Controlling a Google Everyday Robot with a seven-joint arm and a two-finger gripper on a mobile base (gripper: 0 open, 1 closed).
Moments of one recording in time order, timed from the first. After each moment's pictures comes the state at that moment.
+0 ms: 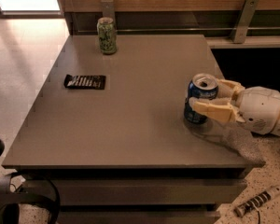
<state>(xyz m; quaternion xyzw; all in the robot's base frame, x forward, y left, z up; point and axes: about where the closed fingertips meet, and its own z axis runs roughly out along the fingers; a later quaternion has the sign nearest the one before) 0.483 -0.152 0.900 -0.39 0.63 0.31 0.60</state>
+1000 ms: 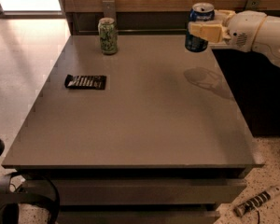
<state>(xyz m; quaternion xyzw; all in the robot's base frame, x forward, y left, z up) 0.682 -0.172 0.984 -0.35 0.64 0.25 0.63</state>
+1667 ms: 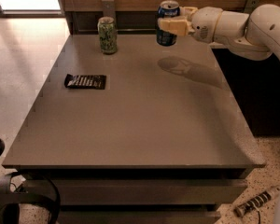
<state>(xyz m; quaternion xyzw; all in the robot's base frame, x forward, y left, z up) 0.747 -0.107 0.971 -0.38 0.62 0.29 0.62</state>
